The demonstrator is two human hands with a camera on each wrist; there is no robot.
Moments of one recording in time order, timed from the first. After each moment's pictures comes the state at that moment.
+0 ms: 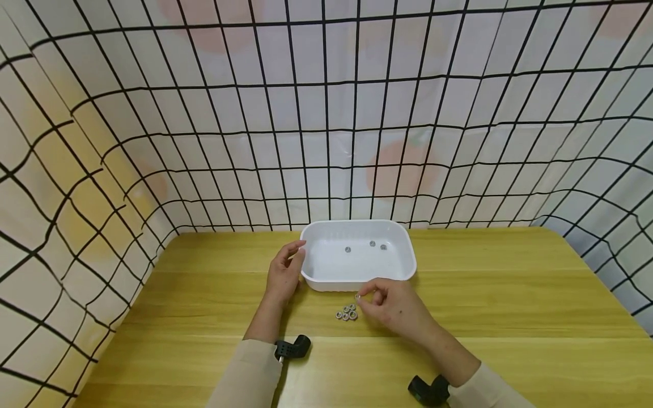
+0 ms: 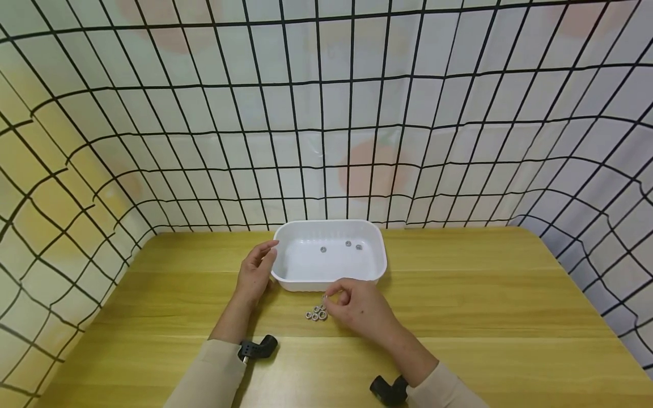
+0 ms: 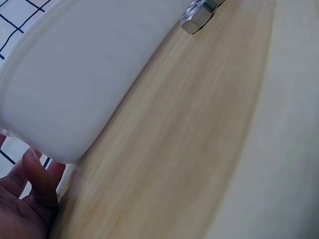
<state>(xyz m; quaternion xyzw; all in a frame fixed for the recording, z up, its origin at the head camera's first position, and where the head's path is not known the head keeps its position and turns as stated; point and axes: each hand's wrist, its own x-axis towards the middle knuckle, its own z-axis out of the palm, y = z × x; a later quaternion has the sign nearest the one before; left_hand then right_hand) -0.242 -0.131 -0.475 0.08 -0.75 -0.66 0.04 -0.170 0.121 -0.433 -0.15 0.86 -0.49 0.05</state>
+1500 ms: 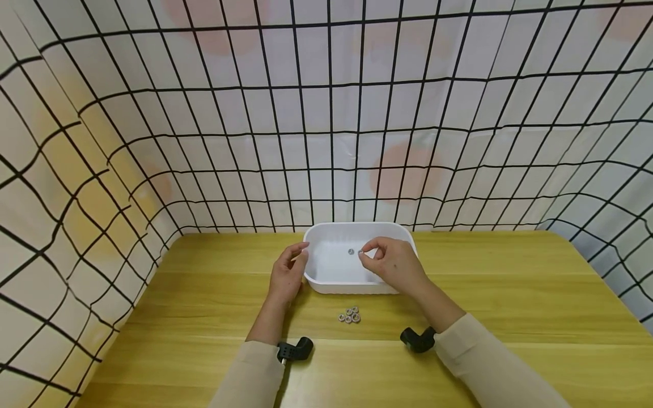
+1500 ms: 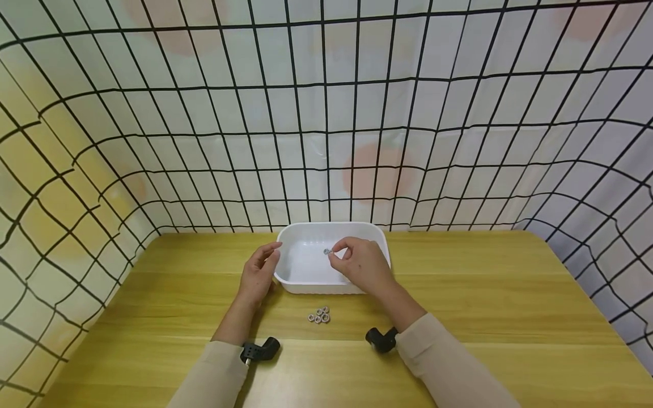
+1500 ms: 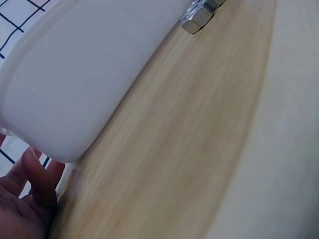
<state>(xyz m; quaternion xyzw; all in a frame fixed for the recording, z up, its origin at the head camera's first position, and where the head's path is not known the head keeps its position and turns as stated) -0.242 -0.131 -0.476 0.08 -0.74 -0.66 0.05 -0.242 0.117 -0.408 -0.12 0.90 -0.42 -0.03</state>
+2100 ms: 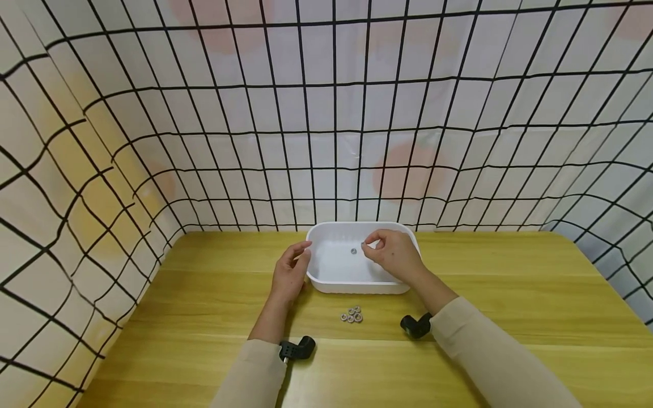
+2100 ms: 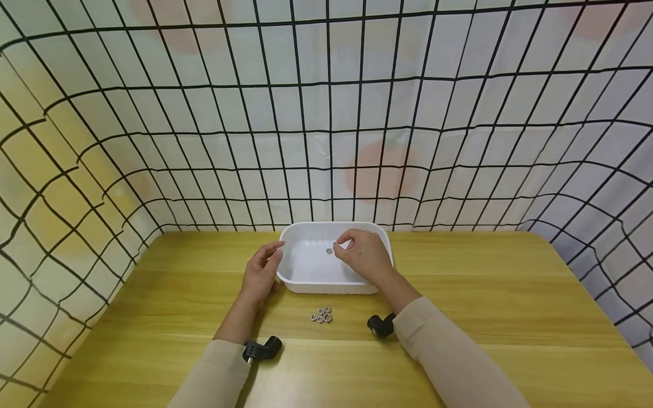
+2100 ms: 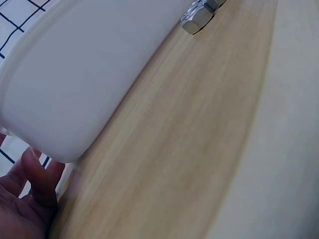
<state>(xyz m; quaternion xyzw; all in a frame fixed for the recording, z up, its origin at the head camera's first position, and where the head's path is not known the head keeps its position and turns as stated) -0.242 -0.132 -0.476 0.07 -0.74 -0.66 0.05 -0.274 0.116 -0.419 -0.10 0.92 -0.38 -0.02</state>
